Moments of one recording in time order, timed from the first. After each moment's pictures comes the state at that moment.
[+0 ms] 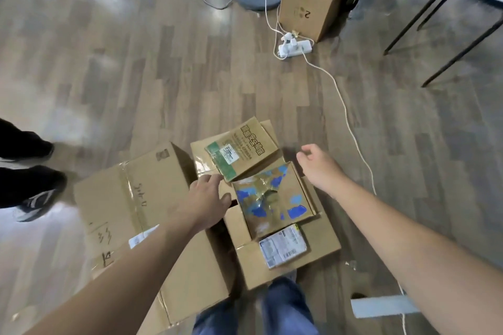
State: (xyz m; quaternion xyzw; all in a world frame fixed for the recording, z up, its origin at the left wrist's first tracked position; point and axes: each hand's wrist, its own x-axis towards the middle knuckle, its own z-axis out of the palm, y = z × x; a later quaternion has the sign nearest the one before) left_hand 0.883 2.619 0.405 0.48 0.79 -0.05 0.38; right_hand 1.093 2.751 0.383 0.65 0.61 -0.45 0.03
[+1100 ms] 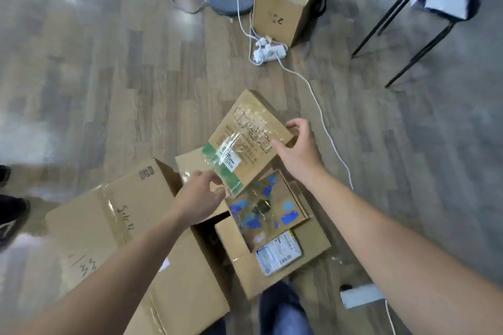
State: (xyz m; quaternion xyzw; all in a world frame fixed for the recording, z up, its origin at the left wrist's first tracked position) left_hand 0.846 2.658 0.407 0.47 0.76 0.08 0.44; right_hand 1.043 2.763 0.428 0.66 0.57 -0.45 -0.19
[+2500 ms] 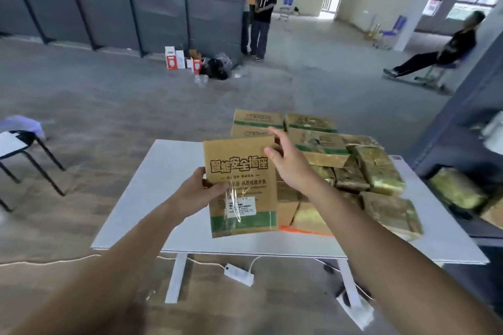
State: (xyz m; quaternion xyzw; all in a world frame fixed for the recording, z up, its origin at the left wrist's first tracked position) left_hand 1.431 2.225 0.769 0.80 0.21 0.00 0.57; right_hand 1.549 2.030 0.824 0.86 0.27 -0.09 -0.42
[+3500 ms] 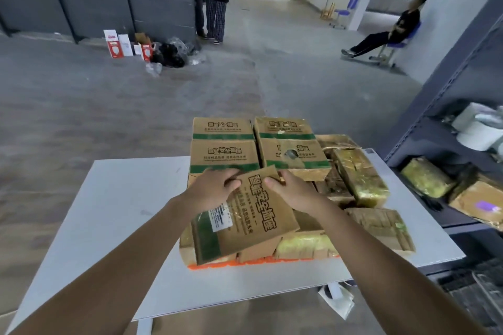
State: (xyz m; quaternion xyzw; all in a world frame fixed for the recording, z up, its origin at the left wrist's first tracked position) left_hand 1.624 2.211 0.751 0.95 -0.01 -0.07 0.30; right_hand 1.672 1.998 0.773 0.92 0.12 -0.23 -0.28
